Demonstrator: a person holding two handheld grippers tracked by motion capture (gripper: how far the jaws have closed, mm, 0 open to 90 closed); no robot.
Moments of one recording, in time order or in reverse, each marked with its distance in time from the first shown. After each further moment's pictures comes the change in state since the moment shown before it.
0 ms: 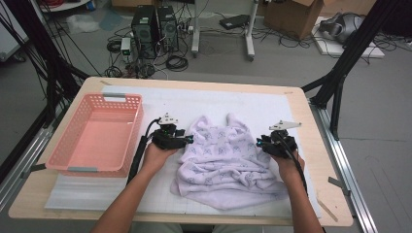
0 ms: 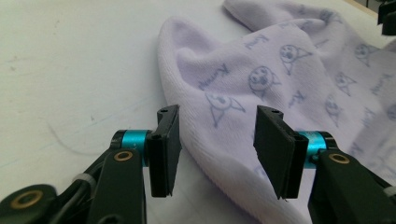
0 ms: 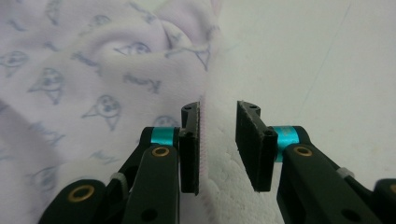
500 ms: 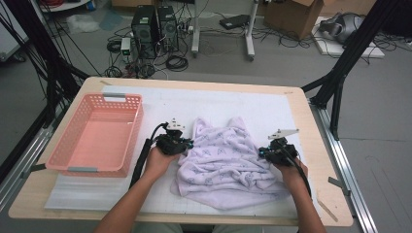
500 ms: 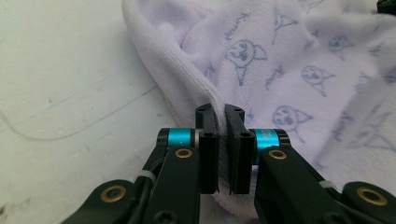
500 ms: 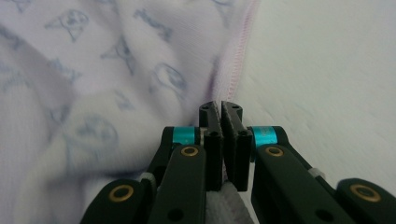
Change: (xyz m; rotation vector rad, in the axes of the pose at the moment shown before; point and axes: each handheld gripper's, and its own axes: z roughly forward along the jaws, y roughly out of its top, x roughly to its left) left arm -0.018 -0.006 -0.004 0.118 -0.014 0.089; right arm 0.004 -0.022 -0.004 0.117 0.060 -0.038
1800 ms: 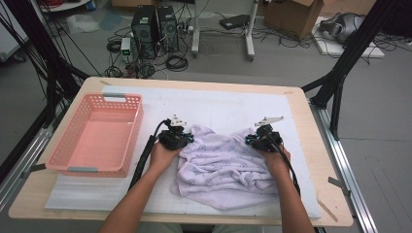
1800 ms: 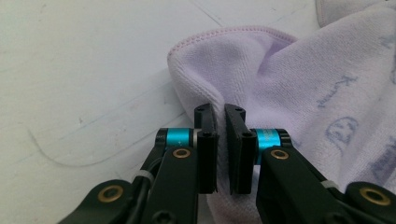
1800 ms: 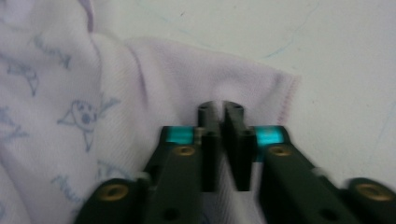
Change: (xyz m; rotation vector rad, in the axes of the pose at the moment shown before) left arm 0.013 0.005 0.021 -0.017 0.096 -0.007; right arm -0.003 0.041 0.046 -0.045 0.019 -0.010
